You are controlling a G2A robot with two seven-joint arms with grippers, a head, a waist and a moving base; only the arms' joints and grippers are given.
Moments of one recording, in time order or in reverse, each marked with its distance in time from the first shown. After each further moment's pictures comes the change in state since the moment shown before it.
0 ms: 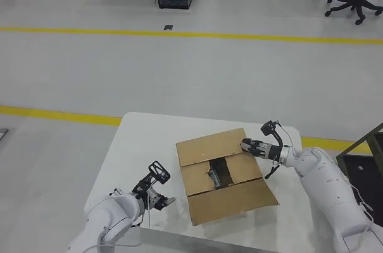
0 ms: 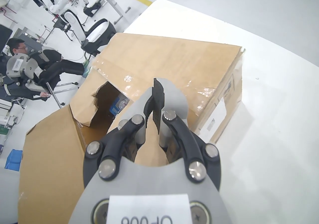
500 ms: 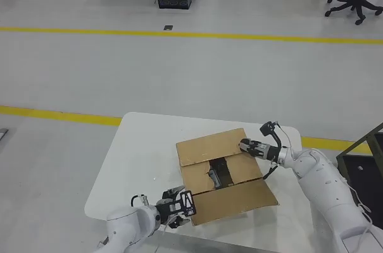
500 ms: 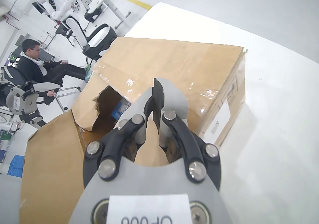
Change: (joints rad) left arm 0.014 0.029 0.137 0.041 0.381 -0.261 0.444; right arm -0.018 -0.002 -0.006 -0.019 0.024 0.024 -0.005
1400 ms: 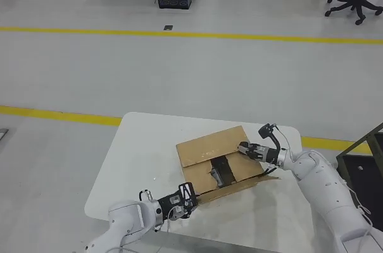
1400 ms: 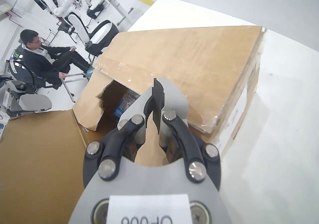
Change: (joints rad) left arm -0.066 -0.002 0.008 0.077 -0.262 0.014 0.130; right arm -0.021 0.010 0.001 -0.029 0.008 0.001 0.032
